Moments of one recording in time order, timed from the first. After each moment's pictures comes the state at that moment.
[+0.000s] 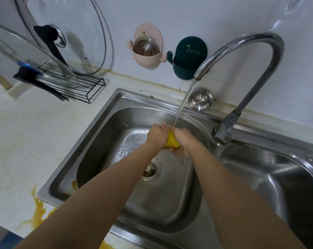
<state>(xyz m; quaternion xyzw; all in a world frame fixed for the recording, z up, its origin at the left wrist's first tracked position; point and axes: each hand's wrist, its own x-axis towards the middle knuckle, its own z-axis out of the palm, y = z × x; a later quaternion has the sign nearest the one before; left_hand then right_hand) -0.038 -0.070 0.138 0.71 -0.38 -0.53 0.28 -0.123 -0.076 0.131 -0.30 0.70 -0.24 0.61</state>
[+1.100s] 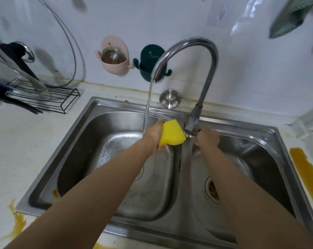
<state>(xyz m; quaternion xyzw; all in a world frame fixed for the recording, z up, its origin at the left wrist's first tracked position) -0.094 -0.048 0.160 0.63 -0.26 -0.67 0.30 -0.245 -0.046 0.122 -0.19 0.84 -0.40 0.32</state>
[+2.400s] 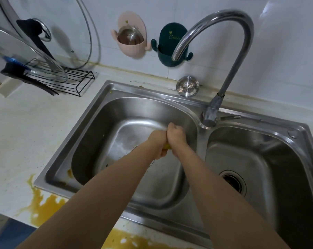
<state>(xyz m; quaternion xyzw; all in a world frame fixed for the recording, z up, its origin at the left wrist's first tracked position) -0.066 -0.023 0.125 0.68 -0.29 -0.64 0.19 -0.127 -0.028 0.111 -0.37 0.73 -0.34 0.47</state>
